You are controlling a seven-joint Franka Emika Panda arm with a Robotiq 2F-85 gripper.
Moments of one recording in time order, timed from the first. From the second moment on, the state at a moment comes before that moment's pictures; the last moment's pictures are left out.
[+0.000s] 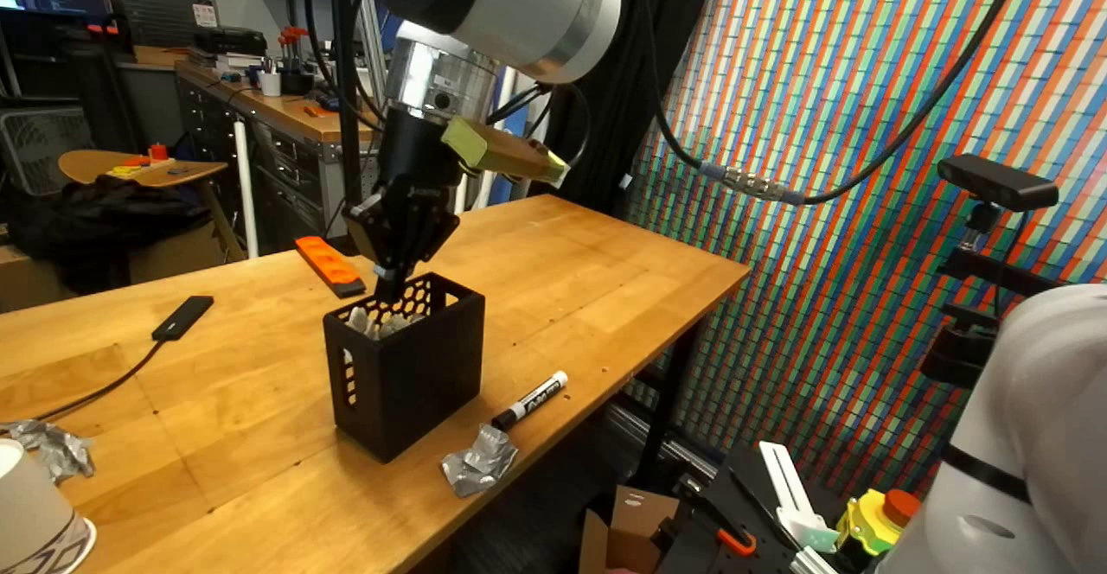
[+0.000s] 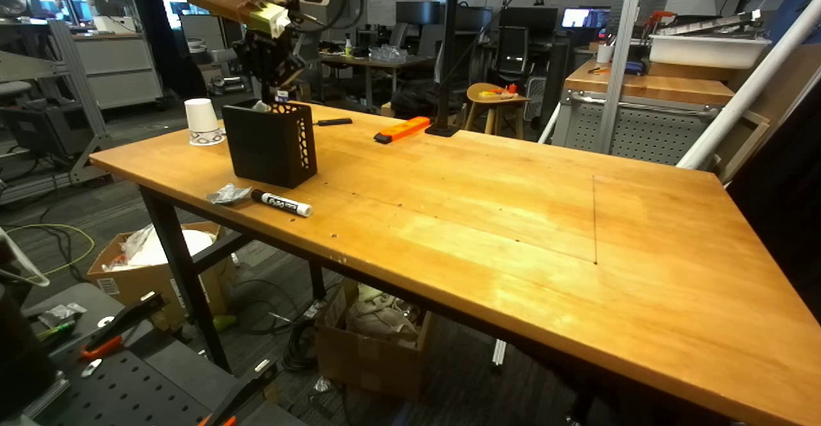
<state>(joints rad) 0.09 -0.14 0.11 -2.32 0.33 2.26 -0.21</state>
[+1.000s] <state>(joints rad) 0.12 -0.10 0.12 -2.37 0.20 2.27 -0.22</state>
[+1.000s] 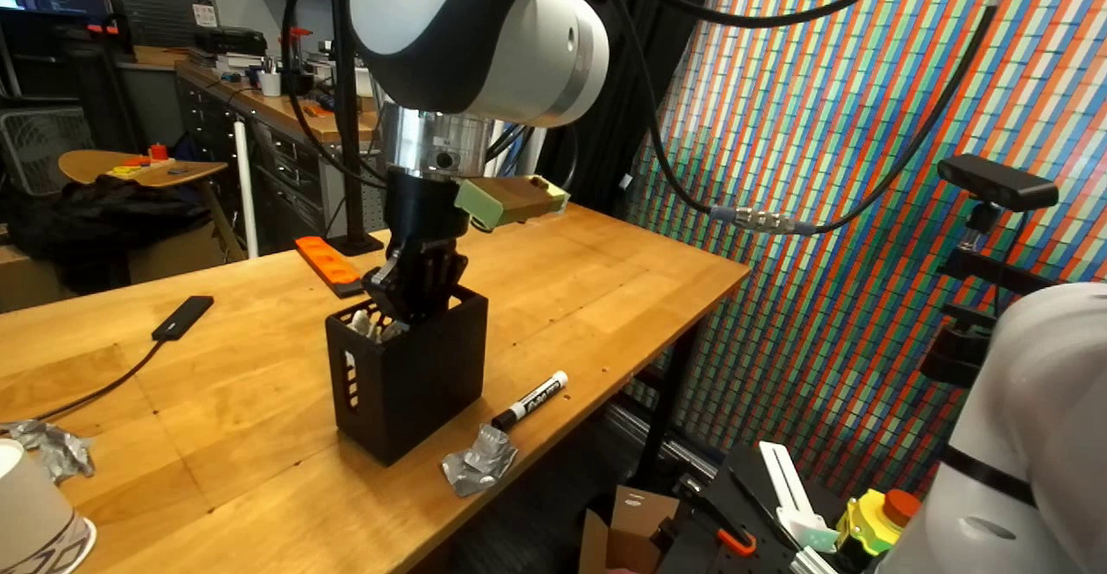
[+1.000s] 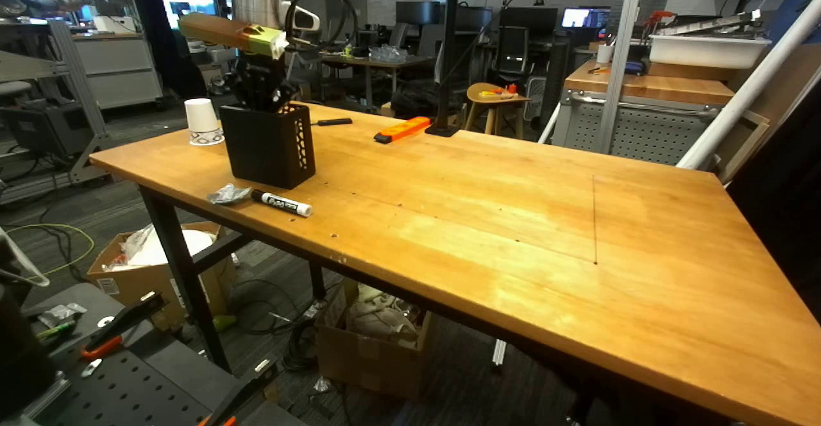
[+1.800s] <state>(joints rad) 0.13 0.01 0.12 -2.35 0.28 2.30 -0.24</state>
